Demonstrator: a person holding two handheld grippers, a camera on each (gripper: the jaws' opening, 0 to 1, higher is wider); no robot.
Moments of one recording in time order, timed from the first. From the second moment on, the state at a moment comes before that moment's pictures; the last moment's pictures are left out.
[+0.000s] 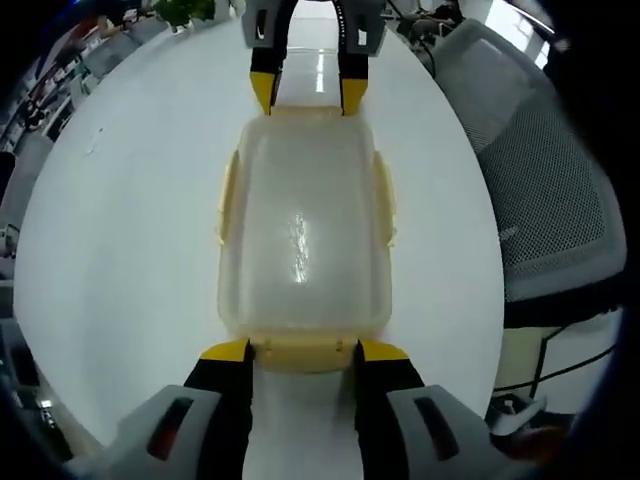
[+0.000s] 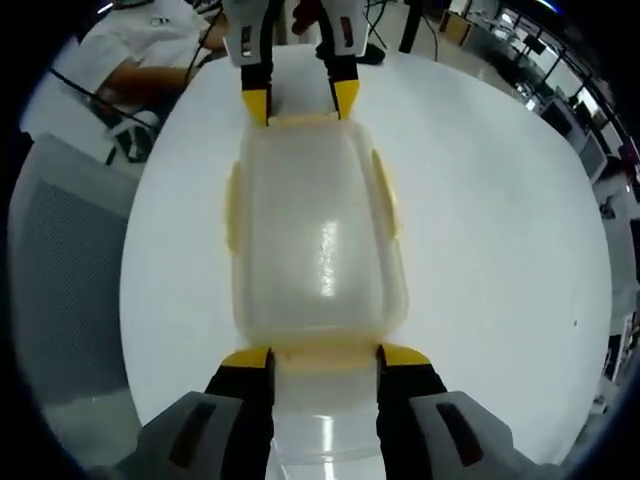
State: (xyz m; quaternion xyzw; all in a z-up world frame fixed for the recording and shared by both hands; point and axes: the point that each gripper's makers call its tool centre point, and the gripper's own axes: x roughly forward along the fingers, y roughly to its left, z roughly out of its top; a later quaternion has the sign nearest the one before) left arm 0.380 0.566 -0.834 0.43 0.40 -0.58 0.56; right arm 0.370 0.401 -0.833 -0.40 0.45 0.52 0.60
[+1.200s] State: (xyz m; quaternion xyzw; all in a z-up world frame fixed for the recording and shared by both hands) left arm 0.379 0.569 -0.808 0.41 0.39 -0.59 0.58; right arm 0.371 0.408 -0.798 -0.40 0.43 0.54 0.60
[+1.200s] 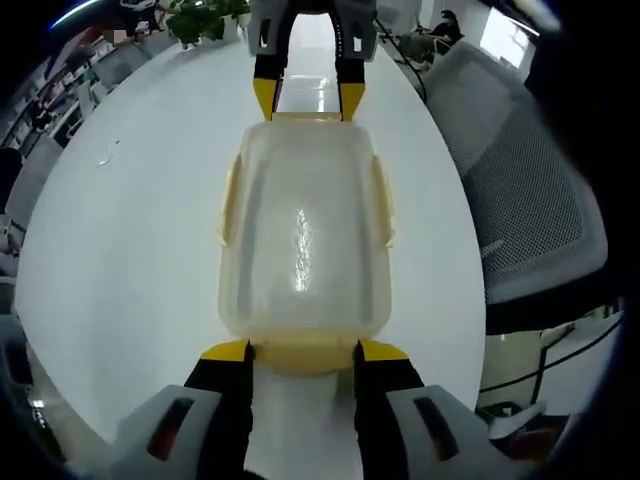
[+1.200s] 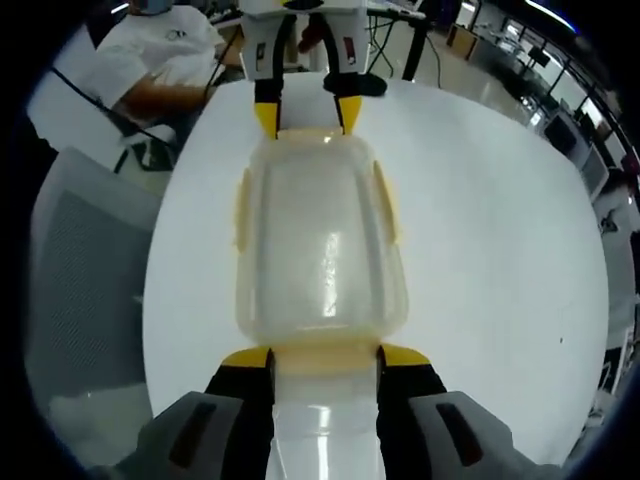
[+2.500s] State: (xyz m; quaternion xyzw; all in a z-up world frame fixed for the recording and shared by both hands) left arm 0.387 0.529 -0.784 0.40 0.37 -0.60 0.59; right arm 0.377 0.369 -0.766 -0.40 0.42 0.54 0.60
